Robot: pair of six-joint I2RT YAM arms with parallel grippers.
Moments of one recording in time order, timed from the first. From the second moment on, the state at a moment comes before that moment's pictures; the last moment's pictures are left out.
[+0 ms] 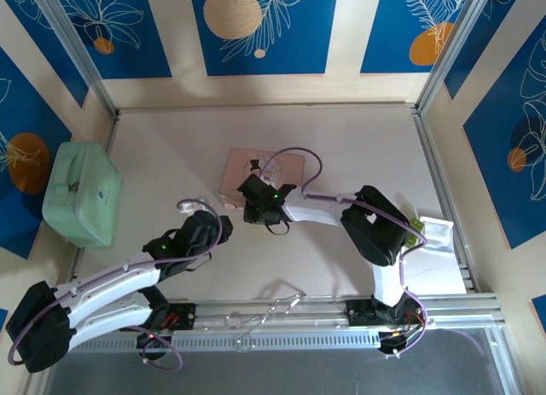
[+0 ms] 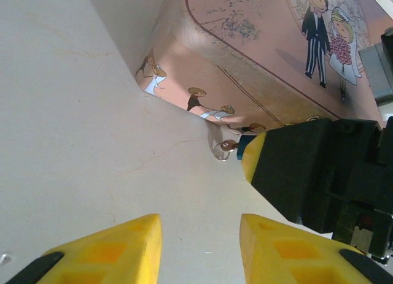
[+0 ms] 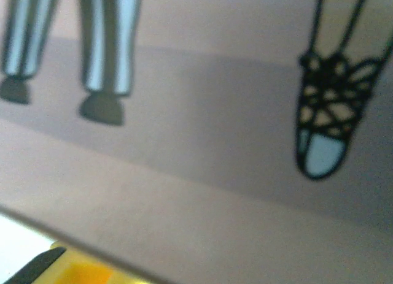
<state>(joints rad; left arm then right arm) -0.79 0.93 0.42 -0.20 -0.28 -0.99 0.92 1.92 1.26 -0.44 0.10 0.92</state>
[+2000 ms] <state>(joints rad) -0.76 1.18 0.21 0.50 -0.03 -1.06 0.76 1.82 1.14 -0.41 -0.58 0.63</state>
